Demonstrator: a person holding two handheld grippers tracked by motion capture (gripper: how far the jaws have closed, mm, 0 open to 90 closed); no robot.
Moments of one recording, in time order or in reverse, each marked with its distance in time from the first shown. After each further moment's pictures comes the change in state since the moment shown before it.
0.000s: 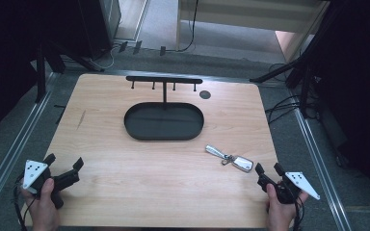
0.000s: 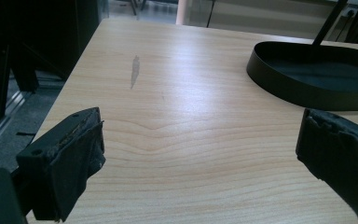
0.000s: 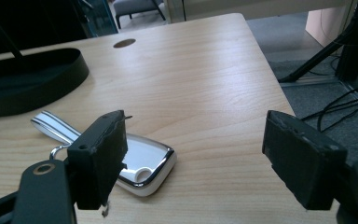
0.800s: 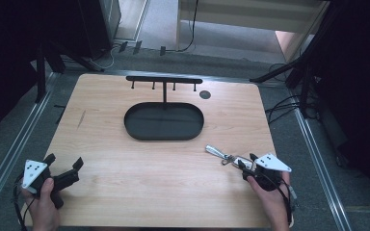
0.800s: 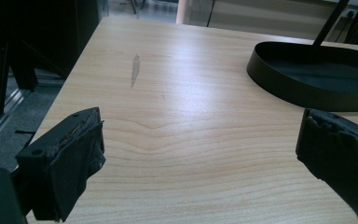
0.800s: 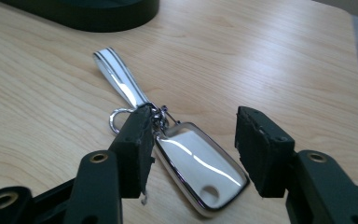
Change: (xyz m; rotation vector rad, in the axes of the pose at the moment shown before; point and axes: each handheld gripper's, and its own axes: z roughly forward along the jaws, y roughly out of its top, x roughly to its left) left arm 0.001 0.000 0.000 0.001 -0.001 -0.009; right arm 0.052 0.036 0.031 0.269 0.178 -0.427
